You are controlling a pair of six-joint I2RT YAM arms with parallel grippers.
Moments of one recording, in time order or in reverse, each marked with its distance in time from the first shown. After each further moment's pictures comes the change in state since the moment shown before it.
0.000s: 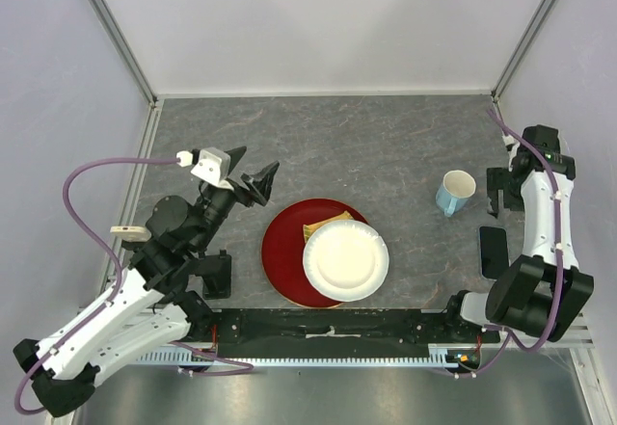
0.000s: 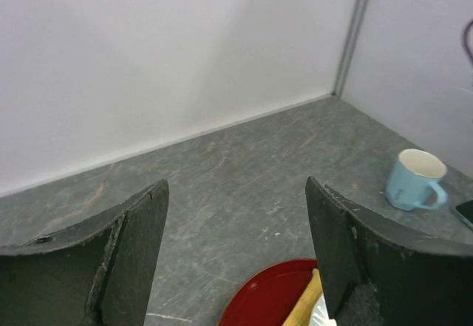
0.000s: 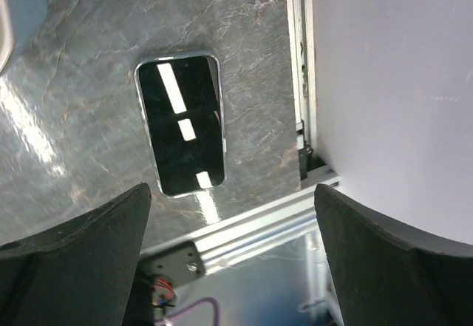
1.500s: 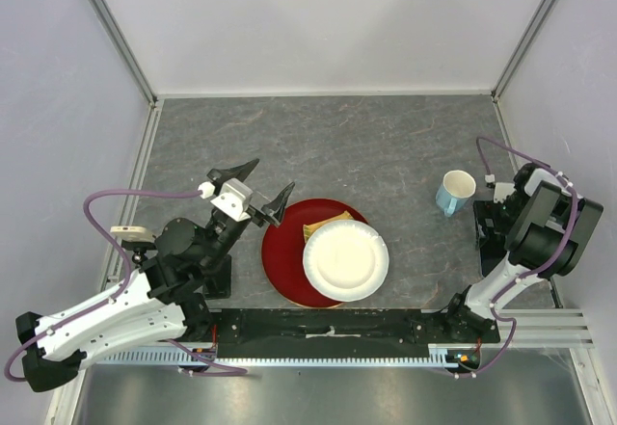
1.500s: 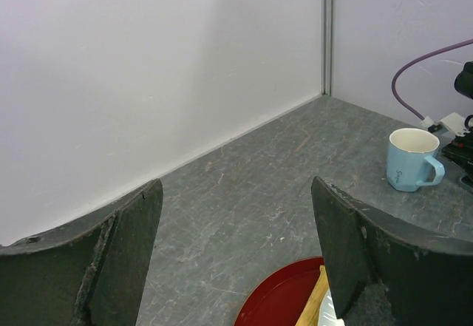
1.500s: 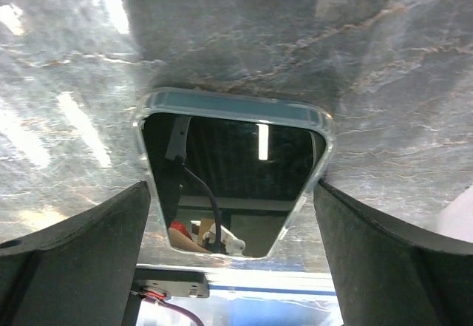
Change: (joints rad) left arm -0.309 -0.045 -0.115 0.174 -0.153 0.276; right arm -0.174 0.436 -0.117 0.111 -0.299 -0.285
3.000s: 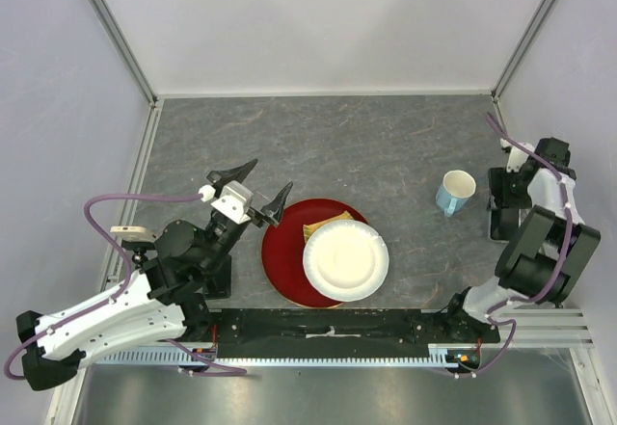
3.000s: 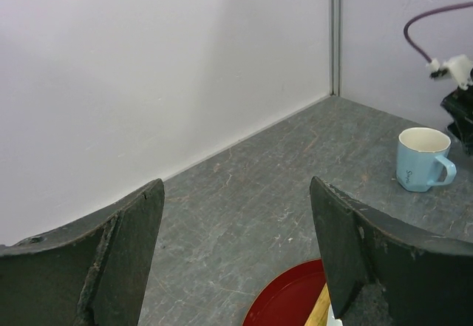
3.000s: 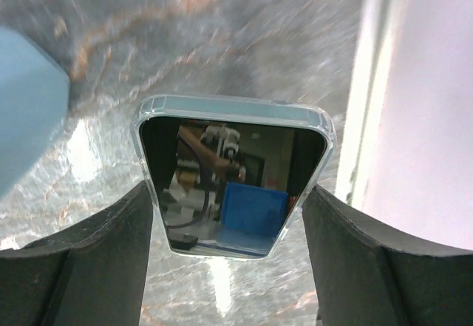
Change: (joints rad) left arm -0.015 -0.005 -0.013 0.019 -0.027 0.038; right arm 0.023 -0.164 0.023 0.231 -0.070 0.006
